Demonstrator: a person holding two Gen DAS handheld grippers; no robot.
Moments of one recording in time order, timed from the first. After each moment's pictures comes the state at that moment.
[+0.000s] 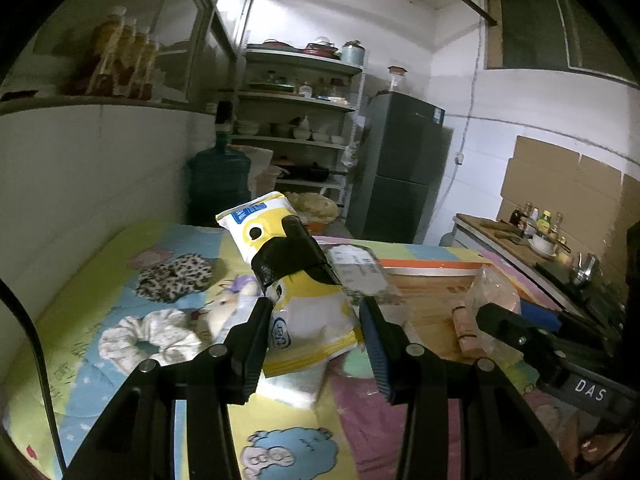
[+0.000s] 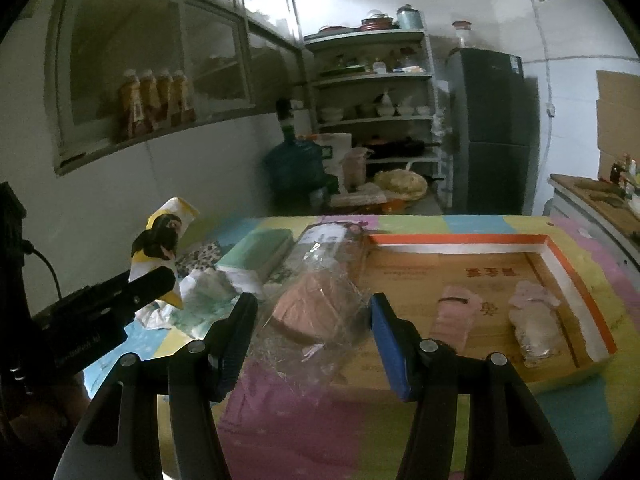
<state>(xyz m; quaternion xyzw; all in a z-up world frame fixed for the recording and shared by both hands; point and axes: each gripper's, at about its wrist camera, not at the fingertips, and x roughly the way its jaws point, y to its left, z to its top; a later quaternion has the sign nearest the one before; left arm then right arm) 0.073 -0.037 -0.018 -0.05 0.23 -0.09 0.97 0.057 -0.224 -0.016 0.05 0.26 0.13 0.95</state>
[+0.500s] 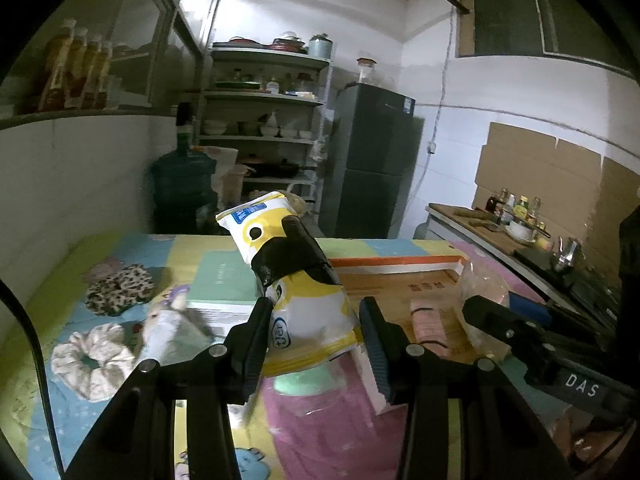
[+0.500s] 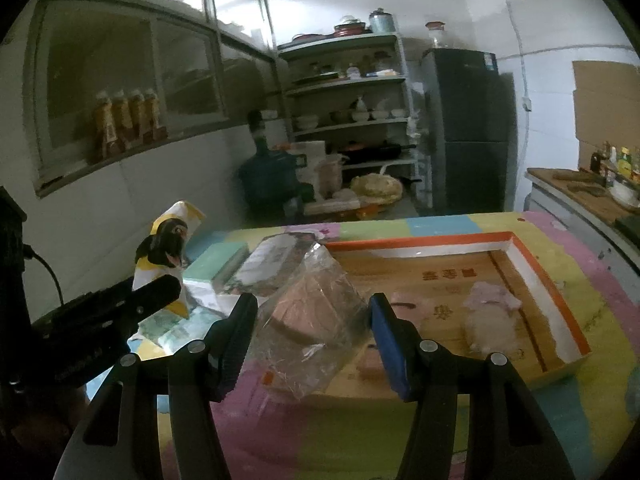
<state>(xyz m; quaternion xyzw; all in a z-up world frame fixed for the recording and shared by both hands) 0.091 -0.090 -0.016 -0.04 0.23 -0.14 0.96 0.058 -0.271 -0.015 0.07 0.25 0.10 0.96</state>
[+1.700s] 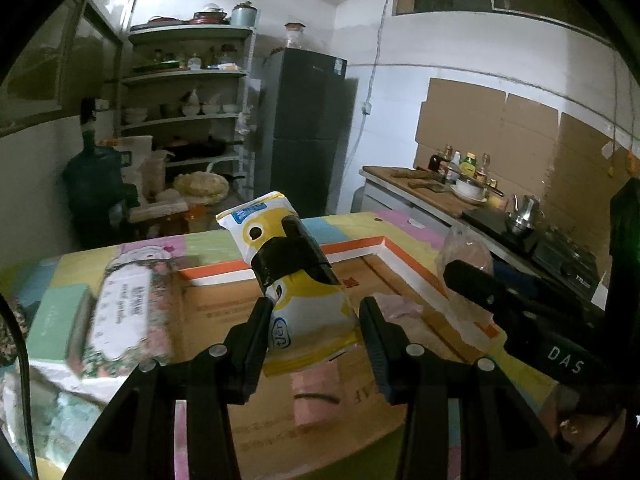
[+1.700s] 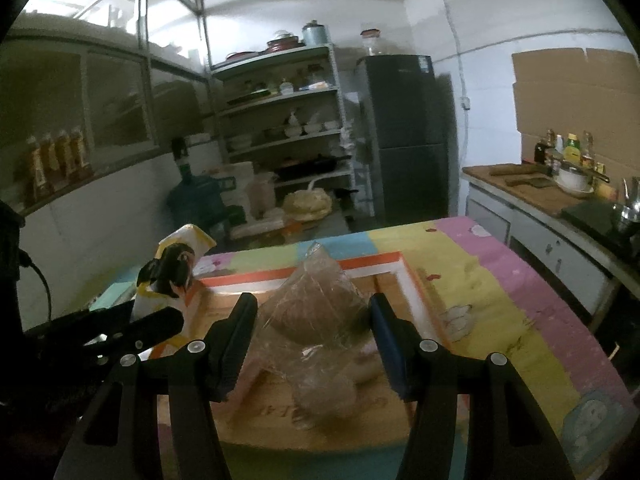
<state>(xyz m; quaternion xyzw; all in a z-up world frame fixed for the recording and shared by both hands) 0.152 -0.226 -0.020 0.01 0.28 -0.25 0.93 0.081 -0.397 -0.018 0.09 0.24 -0.01 0.97</state>
